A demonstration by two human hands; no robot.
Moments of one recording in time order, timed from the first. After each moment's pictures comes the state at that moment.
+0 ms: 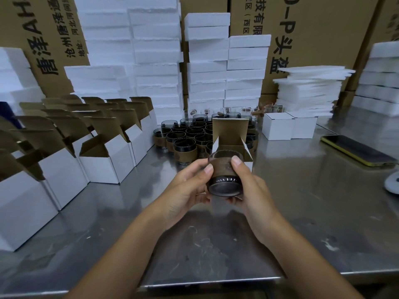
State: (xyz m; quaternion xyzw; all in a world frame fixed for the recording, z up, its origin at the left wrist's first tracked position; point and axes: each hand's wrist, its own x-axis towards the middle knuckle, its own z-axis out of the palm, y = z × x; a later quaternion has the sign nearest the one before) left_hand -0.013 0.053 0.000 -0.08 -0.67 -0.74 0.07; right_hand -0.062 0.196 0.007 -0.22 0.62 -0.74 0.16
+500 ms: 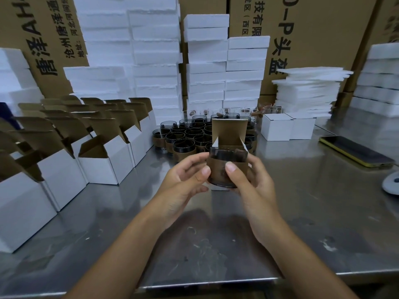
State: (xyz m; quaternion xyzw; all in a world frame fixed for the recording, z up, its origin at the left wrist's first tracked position) left_hand -0.016 0.052 0.000 -0.06 -0.64 -0.75 0.17; right_hand -0.064 0.195 0.003 -0.27 0.54 -0.79 0.03
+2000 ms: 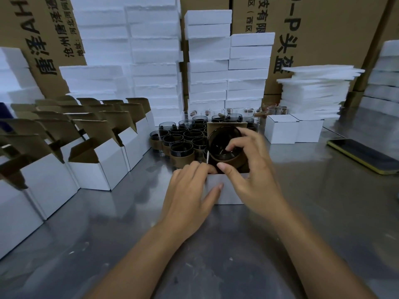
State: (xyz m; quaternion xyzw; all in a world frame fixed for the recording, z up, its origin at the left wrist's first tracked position) left_hand -0.039 0.068 -0.011 0.01 -0.91 -0.15 0.38; right_hand -0.129 0.191 0.012 -0.46 0.70 -0.49 -0.24
